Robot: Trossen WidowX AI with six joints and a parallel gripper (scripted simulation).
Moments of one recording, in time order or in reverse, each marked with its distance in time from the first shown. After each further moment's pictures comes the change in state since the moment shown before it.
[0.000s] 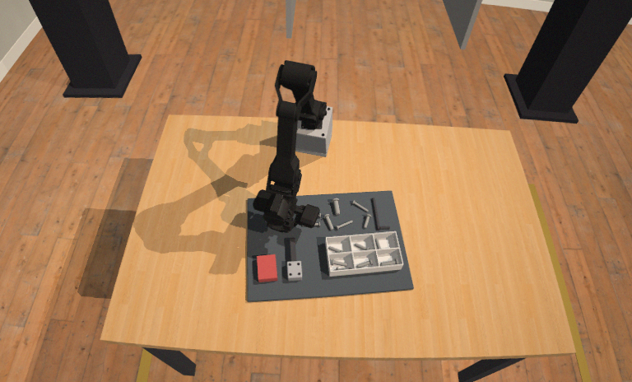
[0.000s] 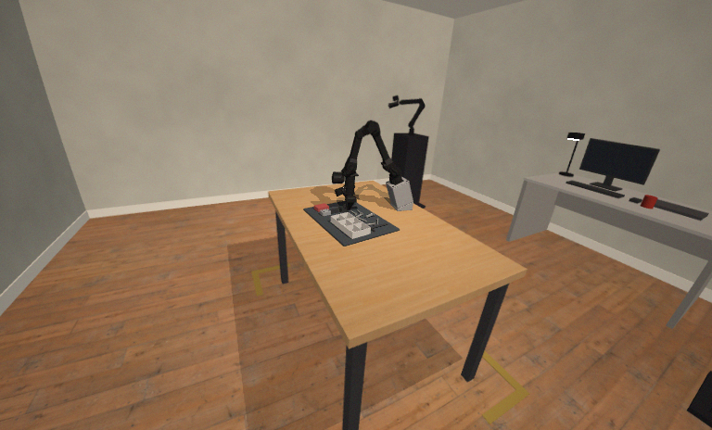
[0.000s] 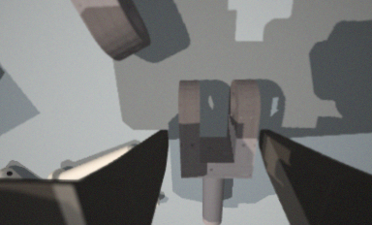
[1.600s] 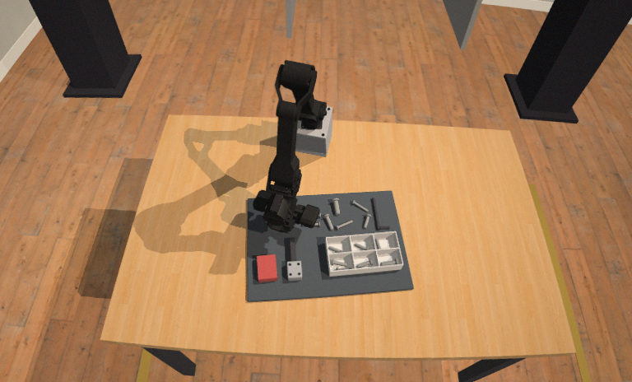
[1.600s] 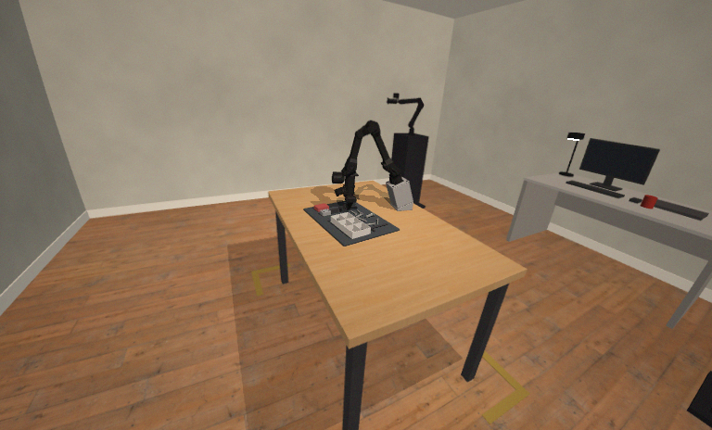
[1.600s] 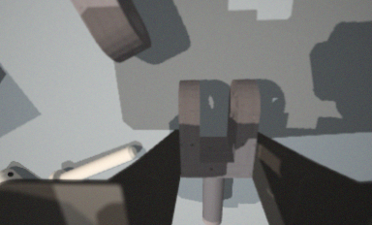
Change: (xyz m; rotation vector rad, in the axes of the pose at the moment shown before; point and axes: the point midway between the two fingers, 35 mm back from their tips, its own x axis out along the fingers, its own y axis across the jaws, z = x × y) arm 0.000 0.000 0.001 0.000 -0.003 0.000
